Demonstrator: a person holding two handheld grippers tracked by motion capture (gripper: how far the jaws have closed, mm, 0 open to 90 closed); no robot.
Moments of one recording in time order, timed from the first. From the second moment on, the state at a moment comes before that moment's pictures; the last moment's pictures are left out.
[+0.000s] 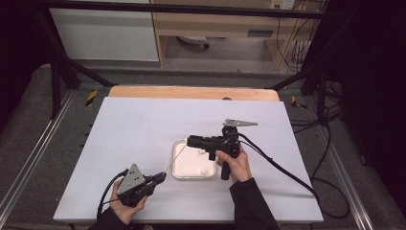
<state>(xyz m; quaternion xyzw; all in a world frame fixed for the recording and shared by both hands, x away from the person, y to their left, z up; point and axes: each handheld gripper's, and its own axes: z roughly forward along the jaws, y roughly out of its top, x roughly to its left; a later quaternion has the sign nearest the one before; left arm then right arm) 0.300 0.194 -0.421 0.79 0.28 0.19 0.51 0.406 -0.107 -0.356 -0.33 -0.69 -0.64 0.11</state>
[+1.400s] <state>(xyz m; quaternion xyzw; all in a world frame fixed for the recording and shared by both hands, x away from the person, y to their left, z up) 0.302 0.185 -0.427 0.81 0.29 0.16 0.48 0.392 -0.086 -0.384 -0.31 -0.71 -0.63 0.09</state>
